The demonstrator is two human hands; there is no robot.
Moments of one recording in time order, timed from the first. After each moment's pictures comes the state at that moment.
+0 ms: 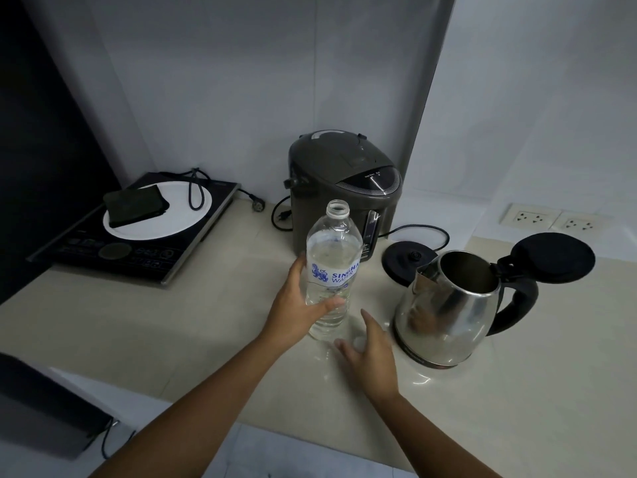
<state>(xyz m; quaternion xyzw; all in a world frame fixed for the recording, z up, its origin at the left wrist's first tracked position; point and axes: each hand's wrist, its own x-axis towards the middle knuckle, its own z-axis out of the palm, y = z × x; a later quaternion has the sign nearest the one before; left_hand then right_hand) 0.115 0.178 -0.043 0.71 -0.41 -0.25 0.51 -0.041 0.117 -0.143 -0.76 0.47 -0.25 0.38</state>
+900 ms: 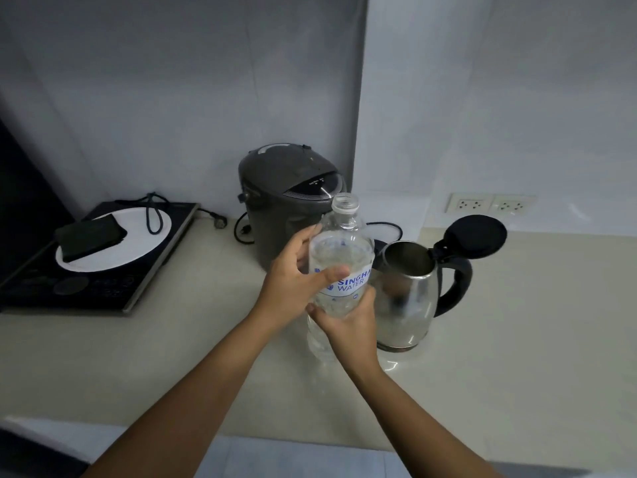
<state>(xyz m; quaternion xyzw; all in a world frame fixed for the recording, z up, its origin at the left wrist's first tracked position) 0.033 0.173 0.041 0.59 -0.47 -0.31 0.58 -0.076 0.135 -0.055 -0.61 0.44 -0.44 0.48</state>
